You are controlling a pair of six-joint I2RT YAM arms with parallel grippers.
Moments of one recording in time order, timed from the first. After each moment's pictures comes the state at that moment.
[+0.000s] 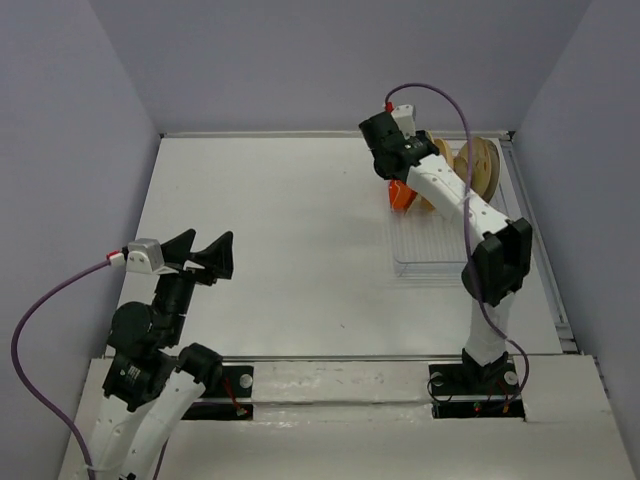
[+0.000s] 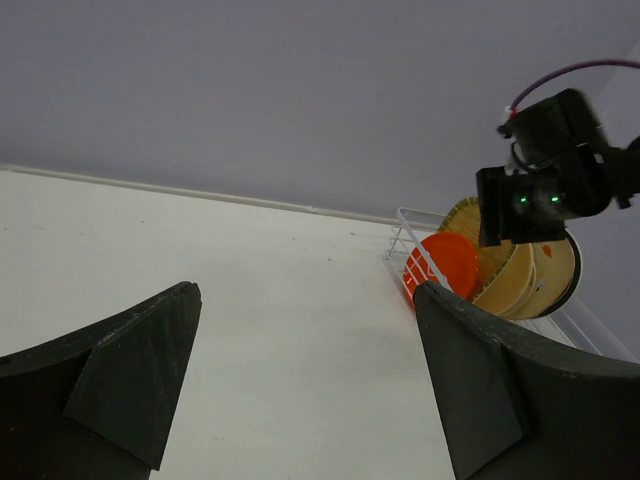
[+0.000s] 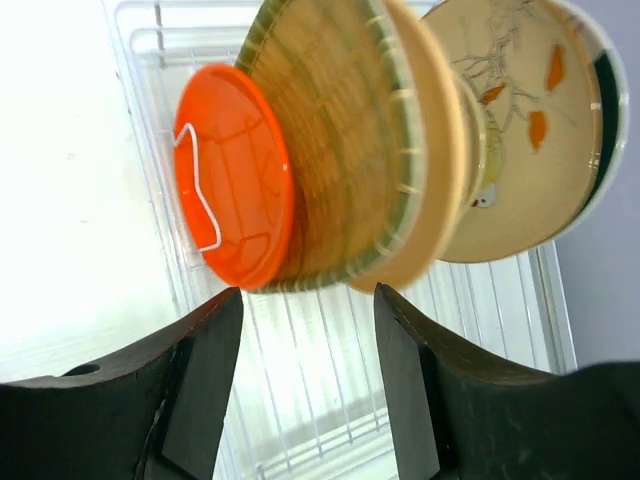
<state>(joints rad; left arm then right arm) -0.47 0.18 0.63 -0.21 -0.24 -0.31 0.53 1.99 1.97 -0.95 0.86 0.31</state>
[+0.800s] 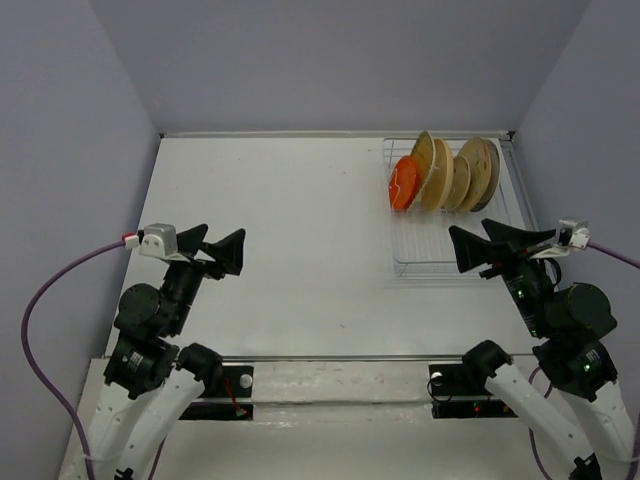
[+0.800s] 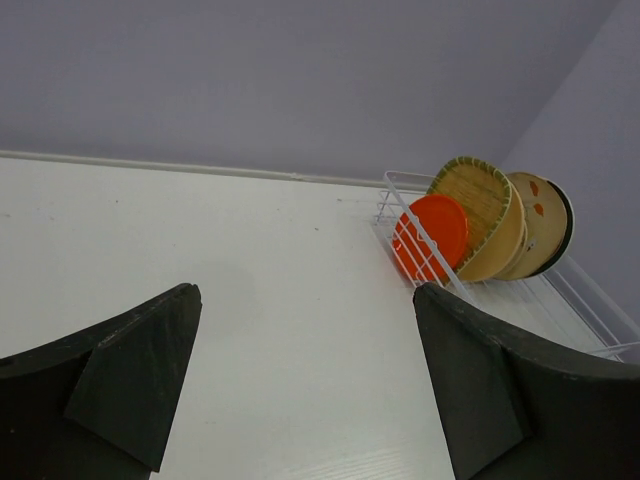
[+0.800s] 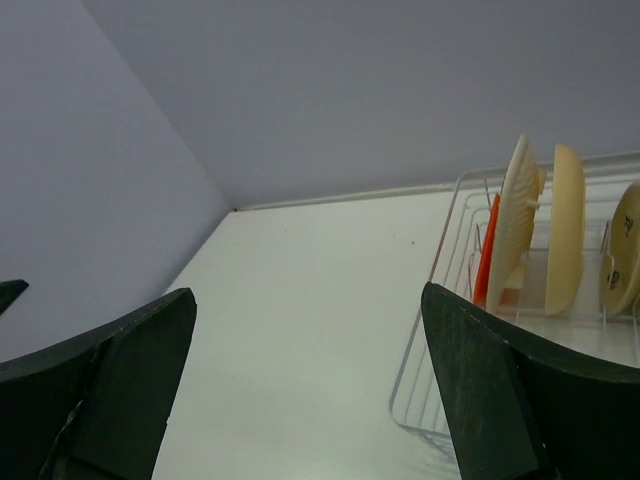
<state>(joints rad) -0.47 0.29 0.67 -0.23 -0.16 -0.31 0.53 0.32 0.85 -0.27 0.16 0.39</state>
